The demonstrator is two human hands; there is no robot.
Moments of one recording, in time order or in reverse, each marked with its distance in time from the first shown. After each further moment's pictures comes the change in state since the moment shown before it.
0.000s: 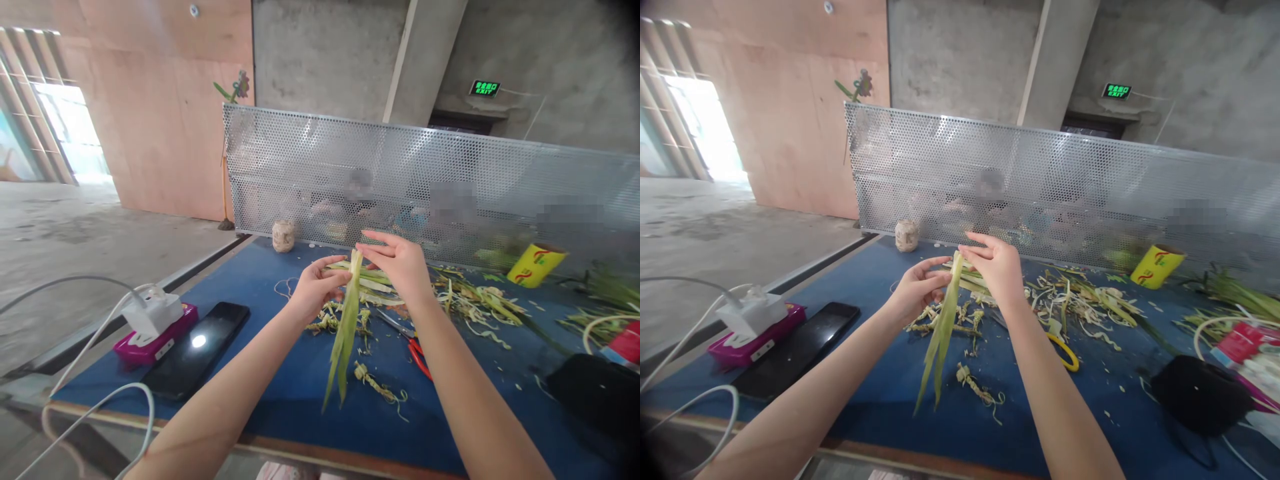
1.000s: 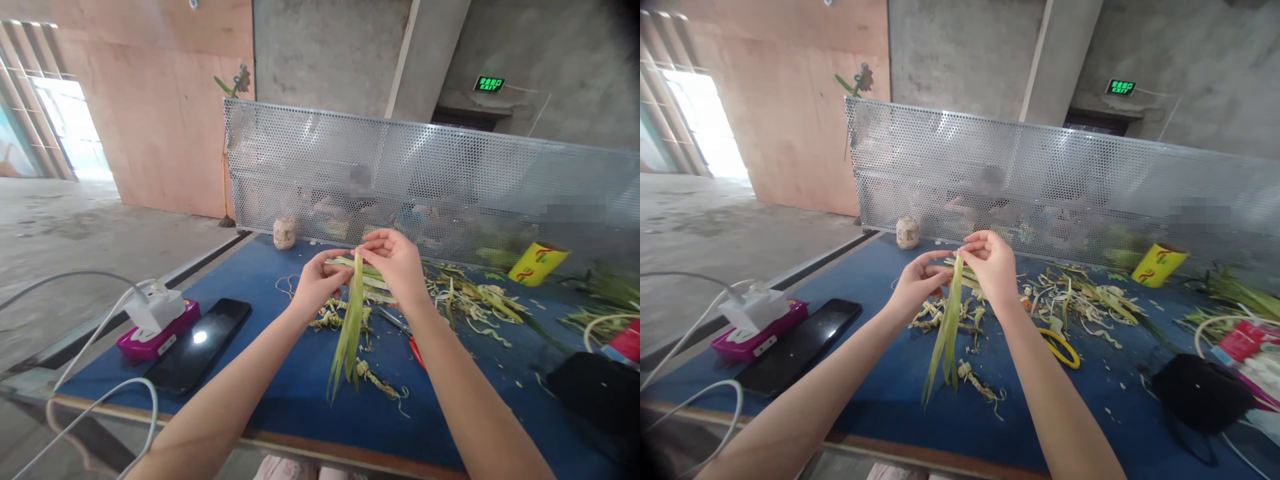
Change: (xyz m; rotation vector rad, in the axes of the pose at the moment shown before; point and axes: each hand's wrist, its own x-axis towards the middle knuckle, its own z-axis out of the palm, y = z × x) left_hand -0.006 0.004 0.009 0.227 0.062 0.138; right_hand 0.004 0.014 0.014 0.200 0.062 -0.096
